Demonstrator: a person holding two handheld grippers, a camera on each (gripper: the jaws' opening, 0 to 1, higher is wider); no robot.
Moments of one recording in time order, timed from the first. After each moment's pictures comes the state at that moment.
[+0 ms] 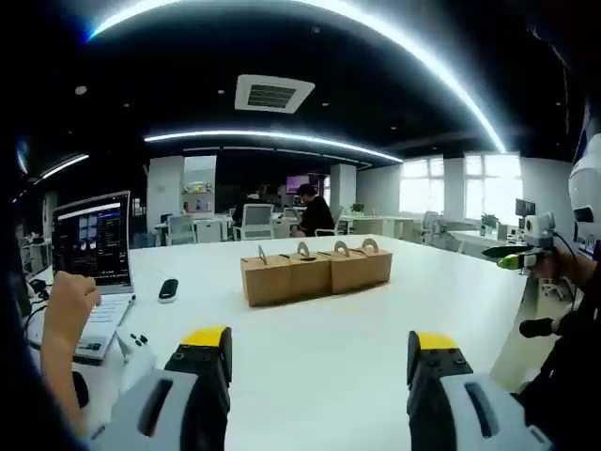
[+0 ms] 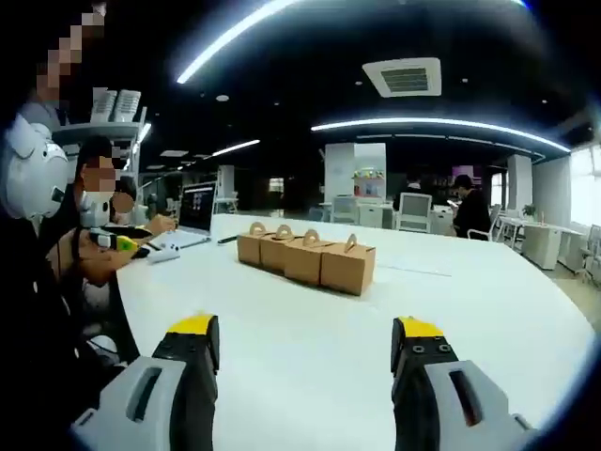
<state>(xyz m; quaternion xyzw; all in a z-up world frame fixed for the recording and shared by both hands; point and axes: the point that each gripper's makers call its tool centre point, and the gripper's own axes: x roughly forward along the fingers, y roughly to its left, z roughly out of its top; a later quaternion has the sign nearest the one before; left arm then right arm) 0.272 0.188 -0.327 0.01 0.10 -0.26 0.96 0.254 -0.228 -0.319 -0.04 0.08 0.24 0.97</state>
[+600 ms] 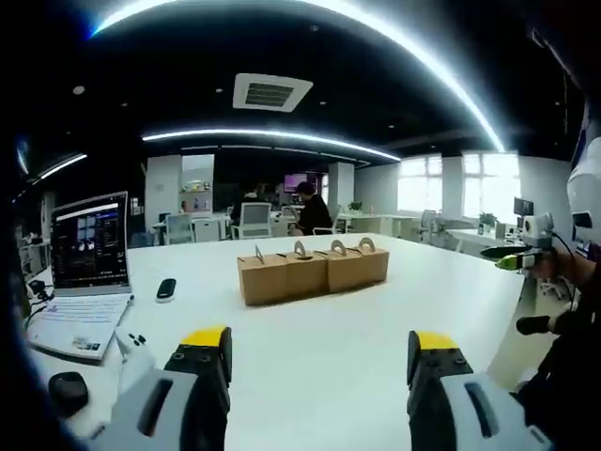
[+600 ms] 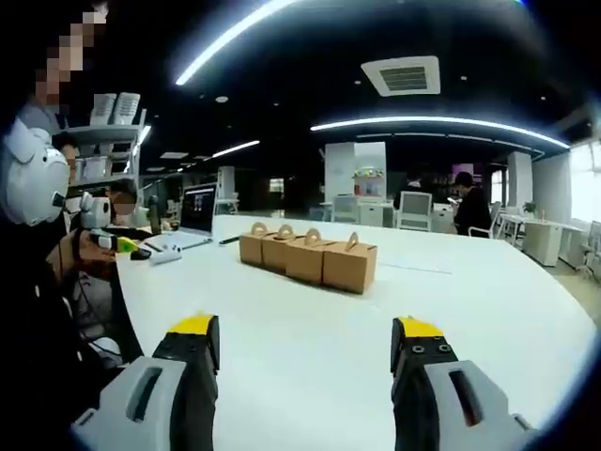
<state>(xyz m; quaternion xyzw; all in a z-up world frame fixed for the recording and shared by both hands) 0.269 0.184 -0.326 0.01 0.11 -0.26 0.96 0.250 -0.227 -0.320 -0.03 0.09 0.24 0.97</state>
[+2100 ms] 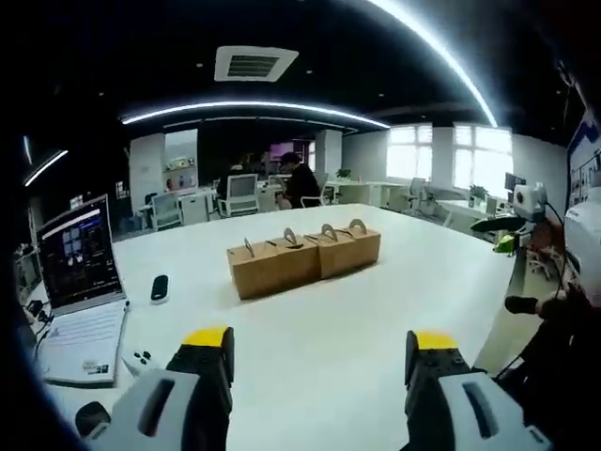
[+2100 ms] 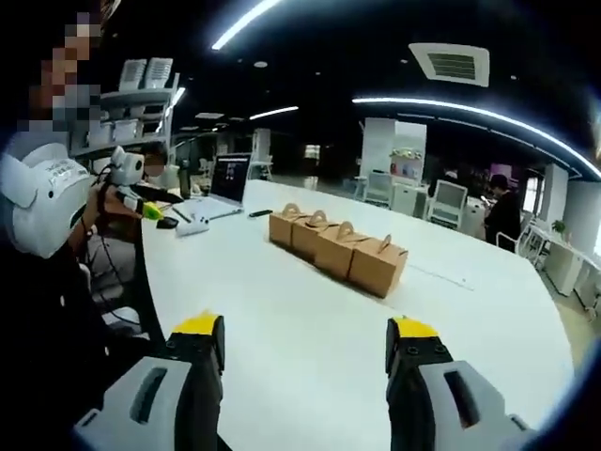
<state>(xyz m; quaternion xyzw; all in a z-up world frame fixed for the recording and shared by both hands) 0.276 0.180 -0.295 0.05 0.18 -0.29 0.94 0.253 -0.200 -0.284 -0.11 0.15 0.32 0.93</state>
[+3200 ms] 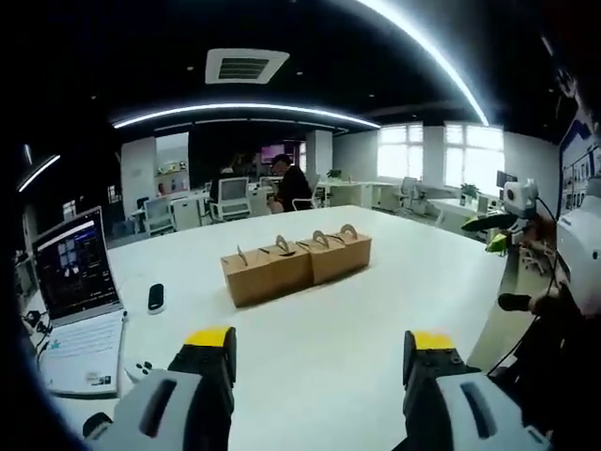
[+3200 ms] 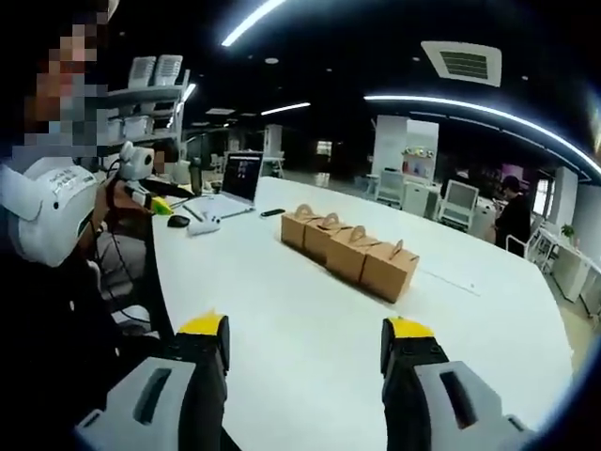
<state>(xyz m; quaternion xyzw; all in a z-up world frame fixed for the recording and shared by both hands) 0.271 0.175 -0.284 0.06 0.18 -0.31 0.93 0.248 -0.189 -0.277 -0.12 0.16 0.34 0.92</state>
